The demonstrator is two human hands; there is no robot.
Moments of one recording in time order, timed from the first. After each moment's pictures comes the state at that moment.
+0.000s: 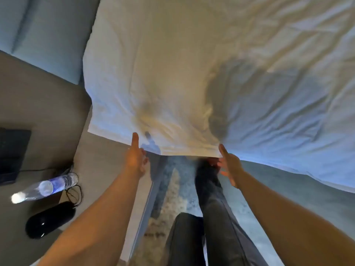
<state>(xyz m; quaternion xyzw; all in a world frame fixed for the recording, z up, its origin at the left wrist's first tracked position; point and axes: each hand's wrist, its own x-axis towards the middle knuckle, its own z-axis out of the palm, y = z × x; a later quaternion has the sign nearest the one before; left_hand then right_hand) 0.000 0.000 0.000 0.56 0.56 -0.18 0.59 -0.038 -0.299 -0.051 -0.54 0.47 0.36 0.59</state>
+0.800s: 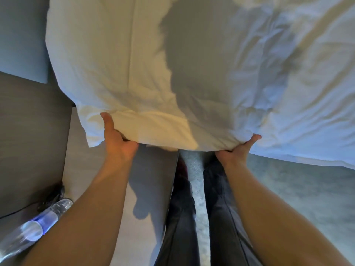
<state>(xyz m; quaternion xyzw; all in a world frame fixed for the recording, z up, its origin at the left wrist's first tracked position) 0.100 0.096 -0.076 0.35 0.49 -0.05 0.80 0.016 -0.193 -0.124 -0.06 0.60 -0.04 0.80</state>
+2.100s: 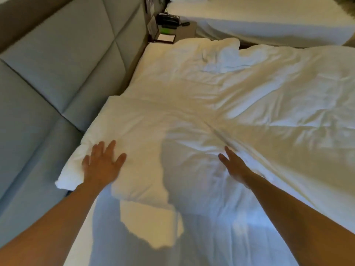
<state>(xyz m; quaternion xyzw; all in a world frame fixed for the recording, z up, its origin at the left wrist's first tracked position) 0.541 -0.012 0.089 0.99 0.06 -0.09 0.12 0.462 -0.445 0.072 -0.88 0.24 0.21 0.36</state>
